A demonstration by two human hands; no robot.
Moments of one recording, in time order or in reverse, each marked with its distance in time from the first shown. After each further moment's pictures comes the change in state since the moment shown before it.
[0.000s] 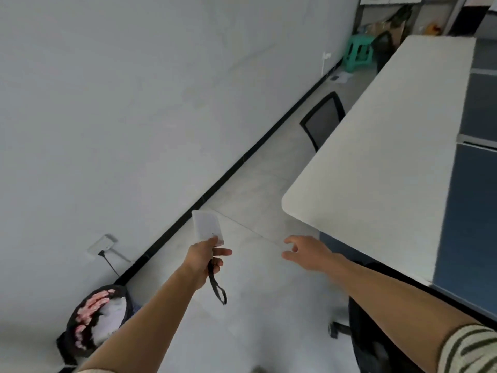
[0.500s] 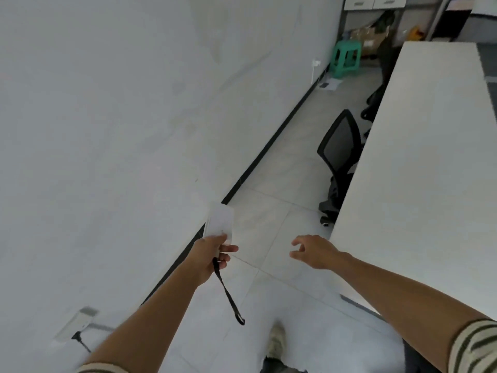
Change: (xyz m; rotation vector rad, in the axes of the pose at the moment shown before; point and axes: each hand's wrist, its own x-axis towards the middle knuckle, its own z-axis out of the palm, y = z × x) left_hand 0.240 0.195 -0.019 0.018 -0.181 0.003; right_hand 0.258 -0.066 -0.103 0.029 0.035 0.083
